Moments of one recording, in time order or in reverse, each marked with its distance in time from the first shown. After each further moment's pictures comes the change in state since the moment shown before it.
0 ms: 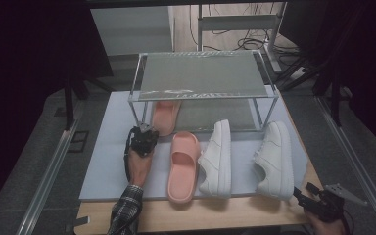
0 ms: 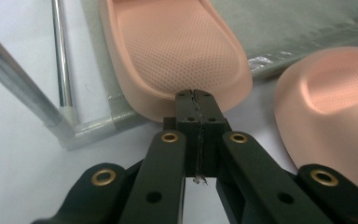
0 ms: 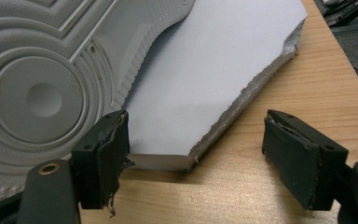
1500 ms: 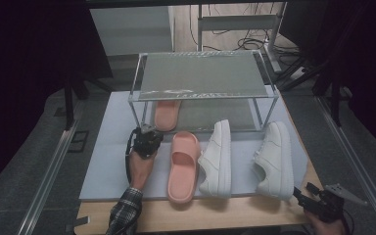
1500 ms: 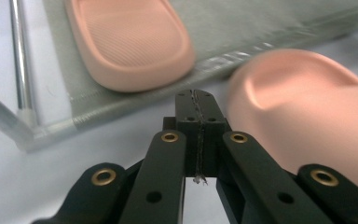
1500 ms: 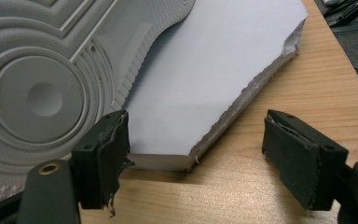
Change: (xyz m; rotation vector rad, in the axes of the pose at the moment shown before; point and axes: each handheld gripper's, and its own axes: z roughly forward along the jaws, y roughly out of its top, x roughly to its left) left arm -0.012 -0.002 -0.018 0.000 -0.123 -0.004; right arm 0.000 0.000 0.000 -0.001 0.002 0.001
